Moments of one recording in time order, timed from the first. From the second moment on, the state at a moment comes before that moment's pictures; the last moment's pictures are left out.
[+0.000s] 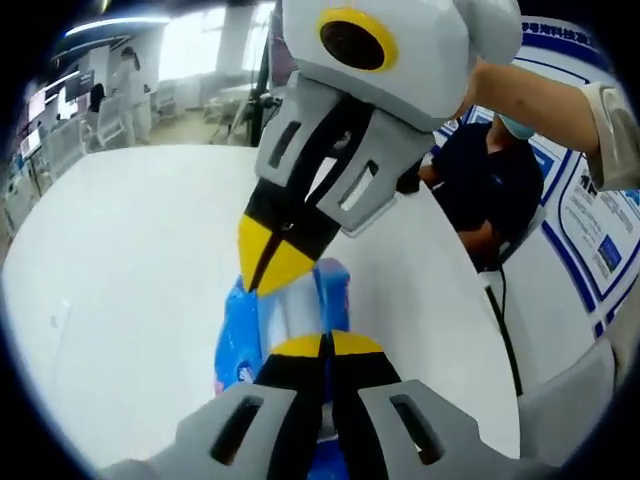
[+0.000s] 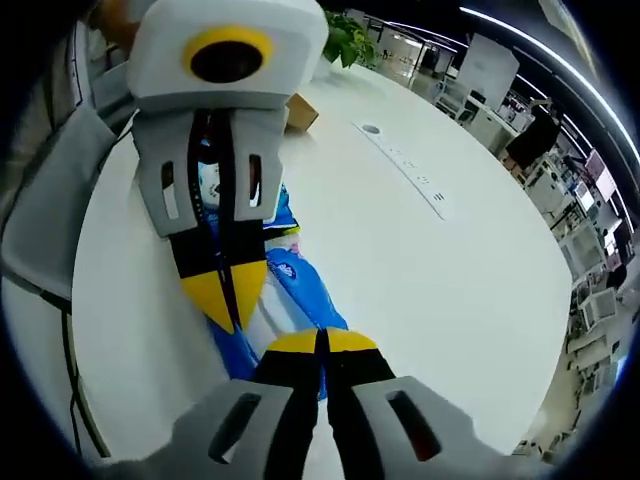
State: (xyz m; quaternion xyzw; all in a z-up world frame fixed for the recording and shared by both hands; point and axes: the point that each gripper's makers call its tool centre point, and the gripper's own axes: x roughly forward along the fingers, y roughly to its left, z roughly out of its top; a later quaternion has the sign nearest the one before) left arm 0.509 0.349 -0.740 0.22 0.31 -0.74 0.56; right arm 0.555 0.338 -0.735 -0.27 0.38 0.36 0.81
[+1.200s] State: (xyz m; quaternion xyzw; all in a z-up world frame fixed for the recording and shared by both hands) left arm 0.517 0.369 -0.708 0.25 0.28 -0.73 0.57; right arm 0.553 0.349 -0.699 -0.28 0.37 0.34 0.82
